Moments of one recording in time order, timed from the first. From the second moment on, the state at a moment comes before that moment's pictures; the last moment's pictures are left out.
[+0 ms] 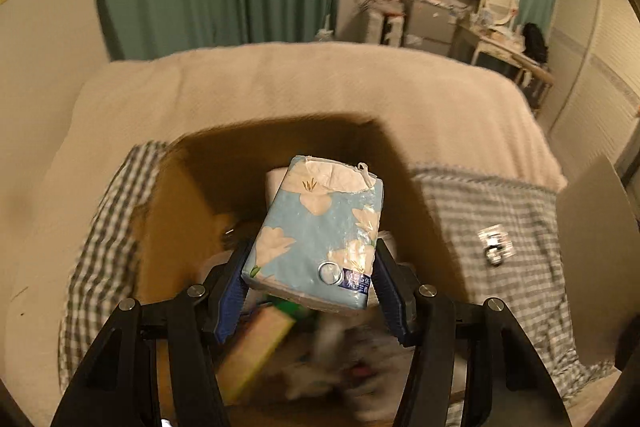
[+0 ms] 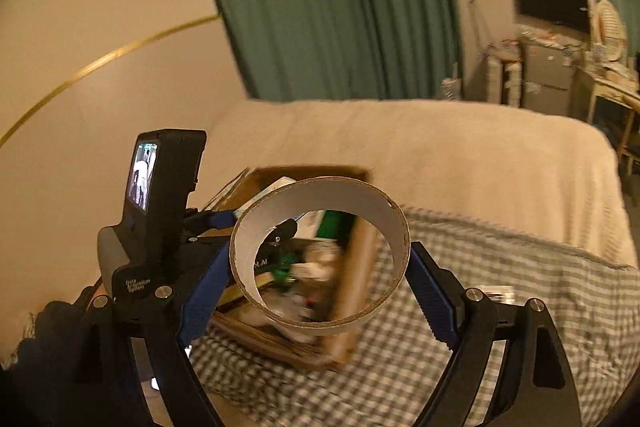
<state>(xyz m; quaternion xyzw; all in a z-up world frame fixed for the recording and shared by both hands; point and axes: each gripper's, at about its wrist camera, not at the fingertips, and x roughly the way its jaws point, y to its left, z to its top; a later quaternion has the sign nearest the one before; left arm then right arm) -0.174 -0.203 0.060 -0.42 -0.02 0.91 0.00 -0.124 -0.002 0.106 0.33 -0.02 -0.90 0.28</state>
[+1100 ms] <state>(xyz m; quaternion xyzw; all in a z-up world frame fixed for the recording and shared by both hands) -0.146 0.005 0.067 -0.40 0.03 0.91 0.08 -0.075 0.173 0.121 0.29 -0.05 -0.95 0.10</state>
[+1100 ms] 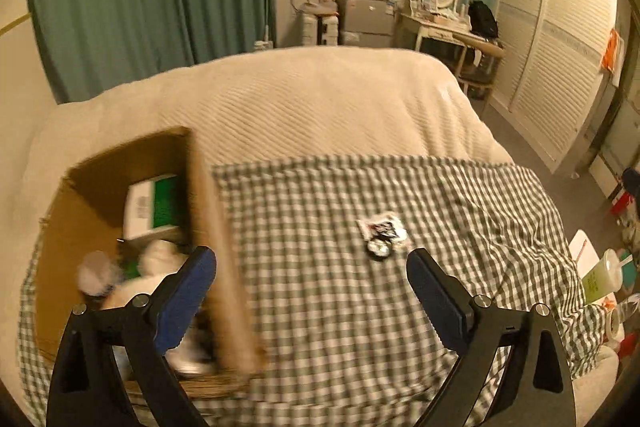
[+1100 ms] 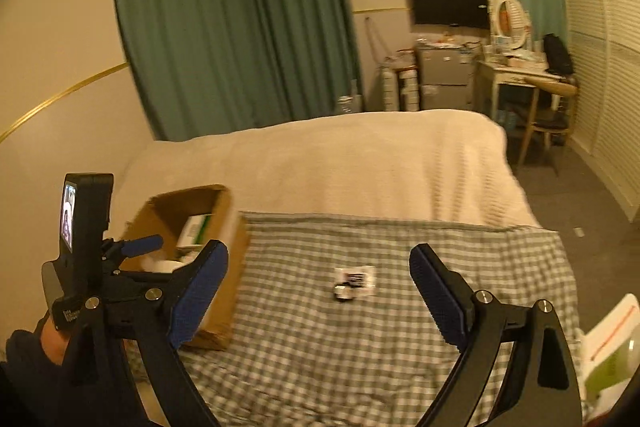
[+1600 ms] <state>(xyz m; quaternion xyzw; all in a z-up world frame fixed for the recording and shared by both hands) -0.205 0.079 -0.072 -0.43 0.01 0.90 0.09 -0.127 0.252 0.002 0.32 -0.07 -0.94 0.05</state>
